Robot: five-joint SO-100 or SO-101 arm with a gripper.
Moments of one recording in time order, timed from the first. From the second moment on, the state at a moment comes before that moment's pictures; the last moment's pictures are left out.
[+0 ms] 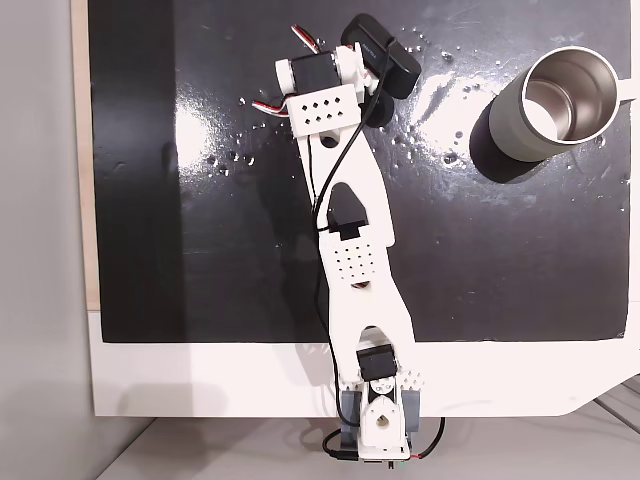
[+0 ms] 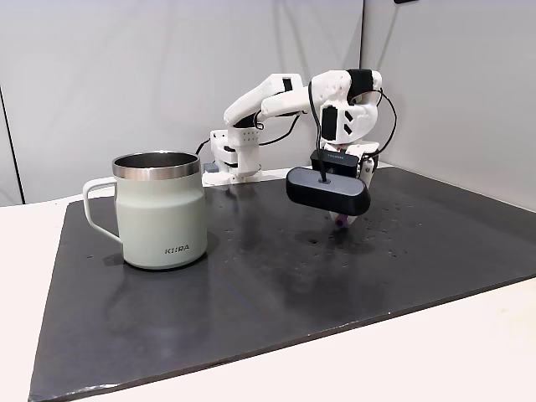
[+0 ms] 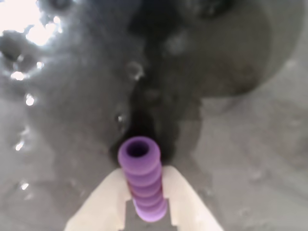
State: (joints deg) arm -11.0 31.8 10.9 102.9 -34.2
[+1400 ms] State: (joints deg) arm 35.0 54.7 4.7 103.4 -39.6
